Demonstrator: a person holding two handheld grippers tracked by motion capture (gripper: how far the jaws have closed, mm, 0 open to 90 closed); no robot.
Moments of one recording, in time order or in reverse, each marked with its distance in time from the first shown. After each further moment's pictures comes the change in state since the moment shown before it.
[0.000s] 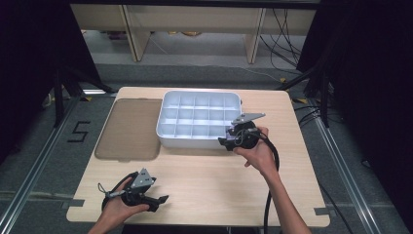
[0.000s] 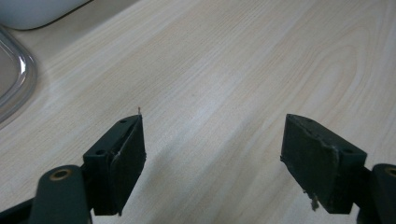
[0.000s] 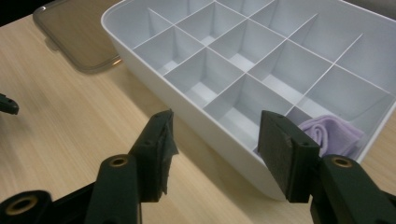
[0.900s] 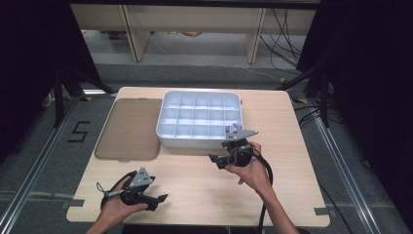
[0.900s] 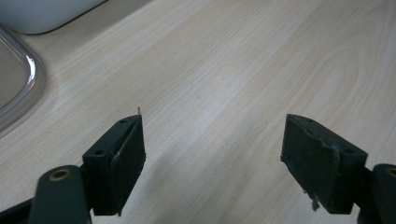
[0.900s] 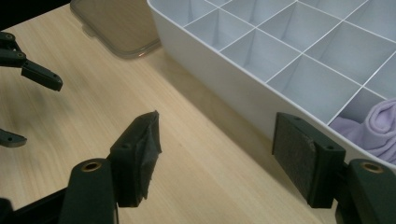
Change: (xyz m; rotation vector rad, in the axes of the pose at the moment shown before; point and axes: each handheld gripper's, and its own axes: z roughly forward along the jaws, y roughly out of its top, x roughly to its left) left arm 0.003 0.000 -0.002 -0.011 0.009 -0.002; right arm 0.037 -0.026 0.007 -0.019 0.067 -0.016
